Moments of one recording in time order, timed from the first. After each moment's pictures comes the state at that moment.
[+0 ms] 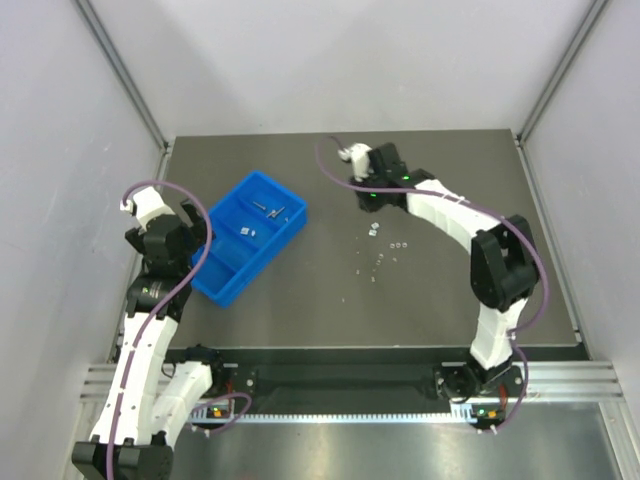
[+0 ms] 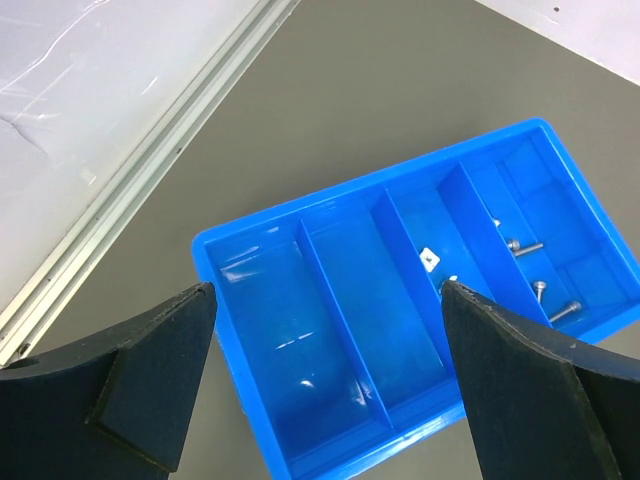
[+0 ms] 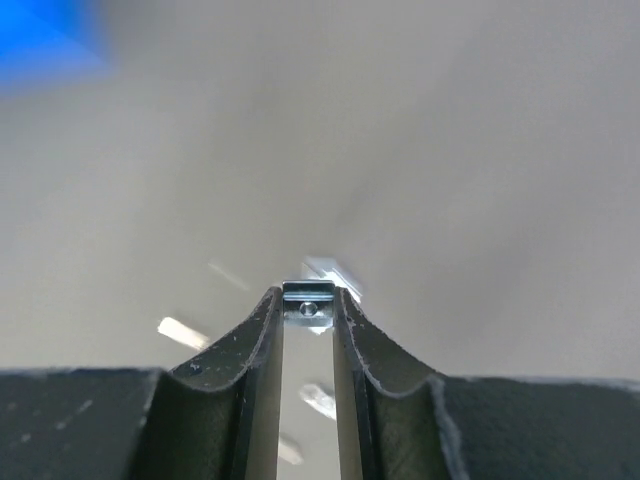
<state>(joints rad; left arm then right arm) -0.07 0.74 0.83 -0.47 -0.46 -0.37 0.48 1.87 1.44 -0.43 -0.07 -0.20</state>
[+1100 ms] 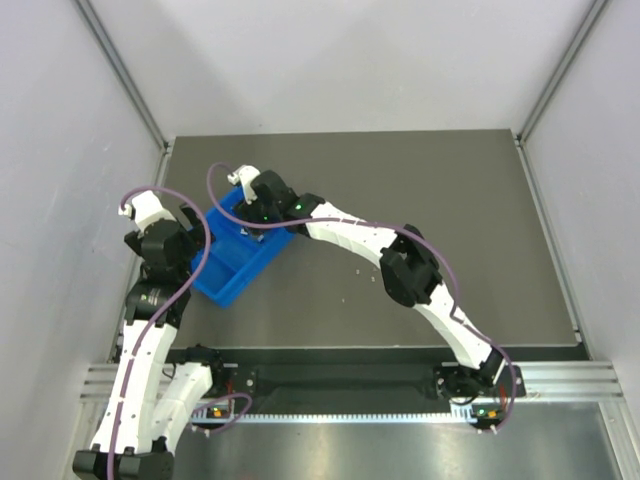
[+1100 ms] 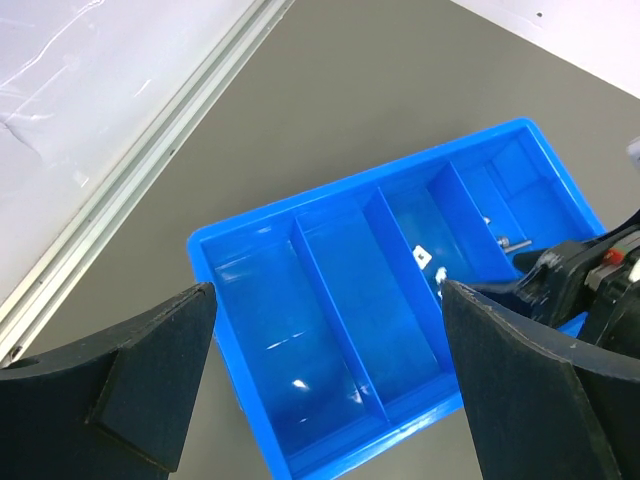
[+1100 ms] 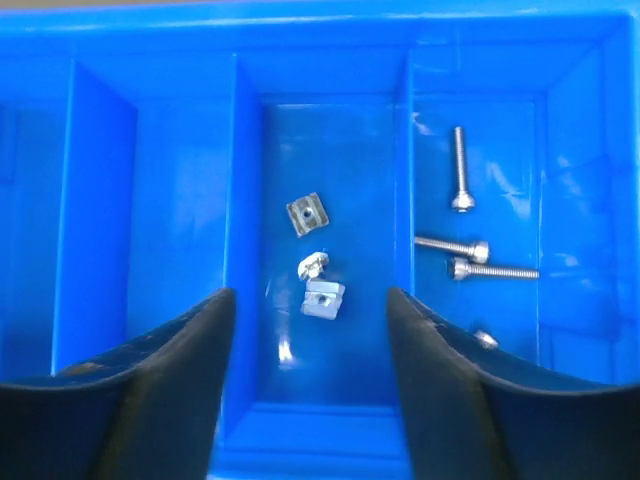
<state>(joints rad) -0.07 0.70 0.81 -0.47 -0.44 -0.37 0.95 2.43 2.21 -0.36 -0.01 0.06</state>
